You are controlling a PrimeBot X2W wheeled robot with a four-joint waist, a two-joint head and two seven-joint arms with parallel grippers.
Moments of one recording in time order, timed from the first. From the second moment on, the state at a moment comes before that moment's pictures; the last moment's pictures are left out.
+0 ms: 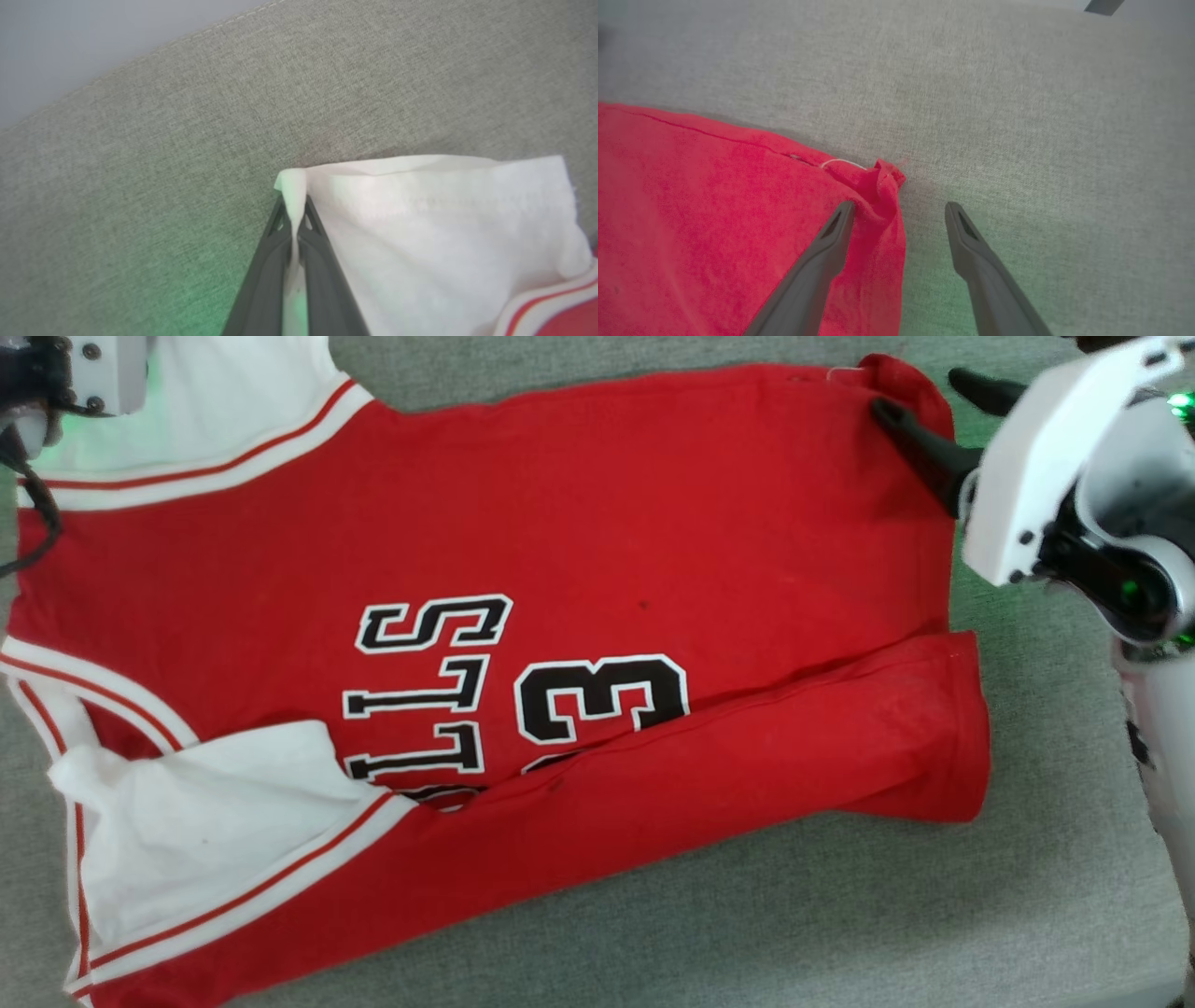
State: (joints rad) left arm -1.54 0.67 -1.04 0.83 -1.08 -0.13 0.68; right arm -0.91 -0.27 0.24 0.19 0.52 0.13 0.74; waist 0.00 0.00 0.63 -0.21
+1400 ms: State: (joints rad) left arm -1.42 0.67 -1.13 0.72 -1.25 -0.13 0.48; right arm -0.94 -0.49 0.49 0.39 0.69 0.13 0.65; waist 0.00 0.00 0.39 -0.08
